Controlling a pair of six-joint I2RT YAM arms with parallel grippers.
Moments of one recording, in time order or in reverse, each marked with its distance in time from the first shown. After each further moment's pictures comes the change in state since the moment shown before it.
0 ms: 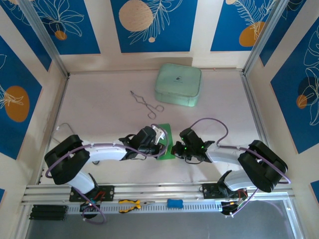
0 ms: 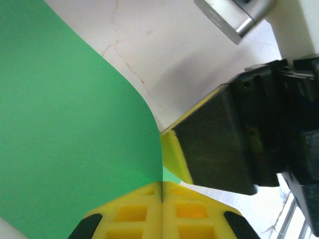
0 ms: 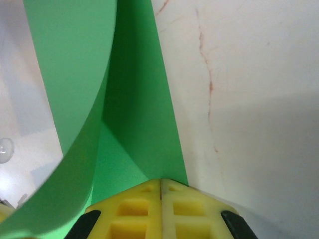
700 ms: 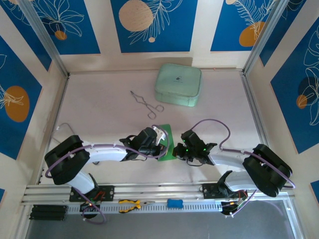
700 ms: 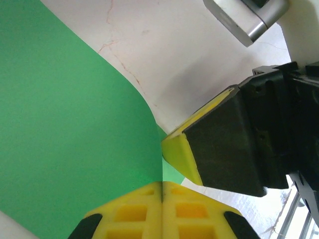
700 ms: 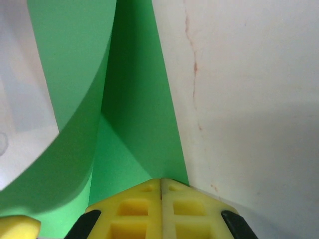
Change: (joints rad) left arm -0.027 -0.001 0.000 0.007 -0.024 -0.003; right arm 0.020 -0.064 -0.039 -0.004 0.032 -0.005
